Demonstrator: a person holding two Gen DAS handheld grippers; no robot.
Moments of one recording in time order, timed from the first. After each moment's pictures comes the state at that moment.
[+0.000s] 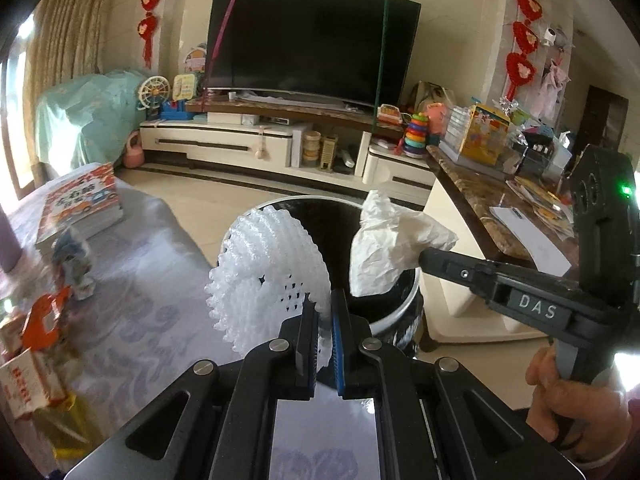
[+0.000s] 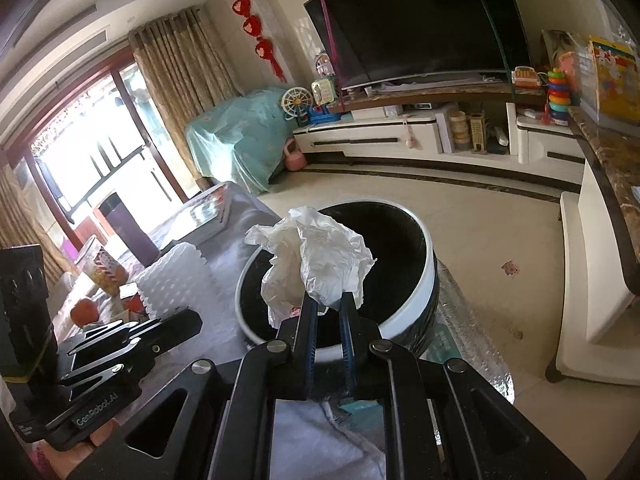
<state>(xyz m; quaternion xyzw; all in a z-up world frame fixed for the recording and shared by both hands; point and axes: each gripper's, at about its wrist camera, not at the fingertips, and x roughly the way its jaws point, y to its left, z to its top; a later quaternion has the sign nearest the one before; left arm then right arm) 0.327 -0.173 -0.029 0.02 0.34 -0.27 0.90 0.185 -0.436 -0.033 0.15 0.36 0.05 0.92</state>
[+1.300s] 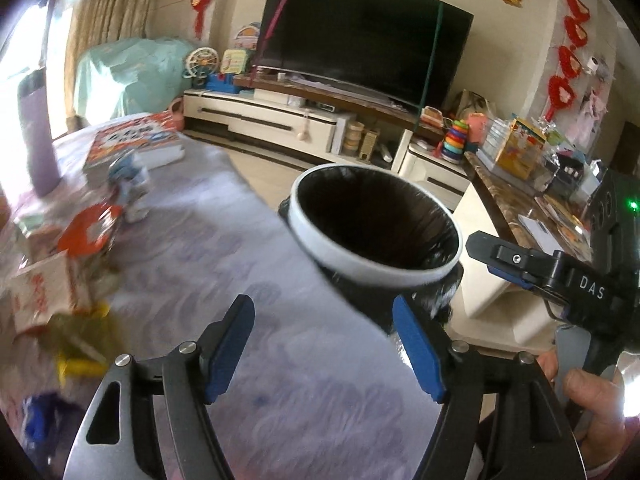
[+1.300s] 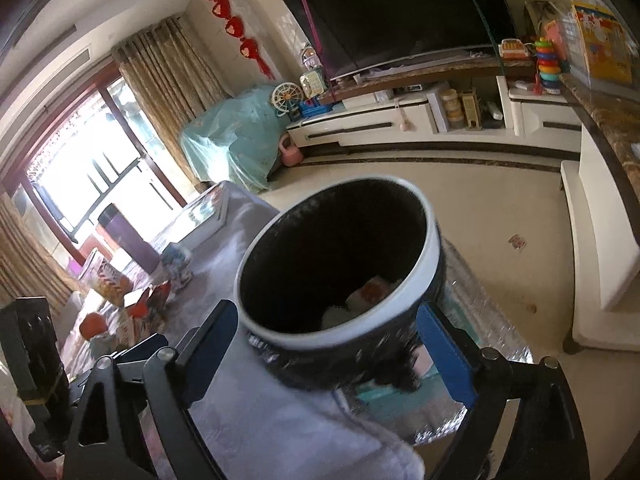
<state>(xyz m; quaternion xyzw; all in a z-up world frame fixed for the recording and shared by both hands) 0.268 -0.158 -0.046 -0.03 0.37 -0.20 0.91 0.178 -0.438 -0.045 0.20 0.37 0.05 0.90</state>
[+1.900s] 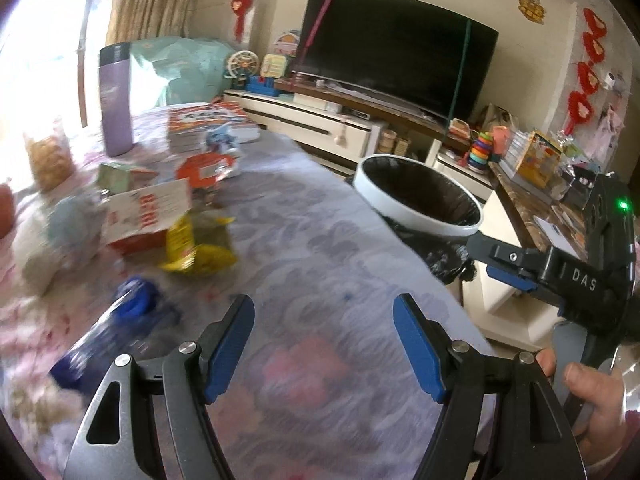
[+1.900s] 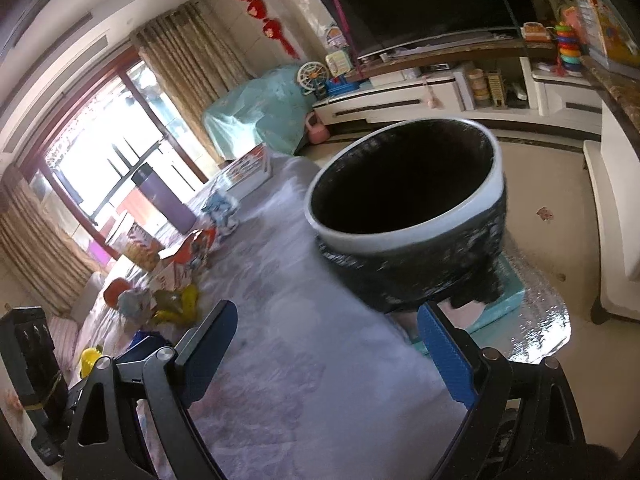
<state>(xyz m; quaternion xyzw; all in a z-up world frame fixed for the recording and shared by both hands) 0.161 -0.097 -0.039 -0.05 0.35 -0.14 0.92 0.143 -0.376 -0.058 0.21 0.39 0.10 0.89</state>
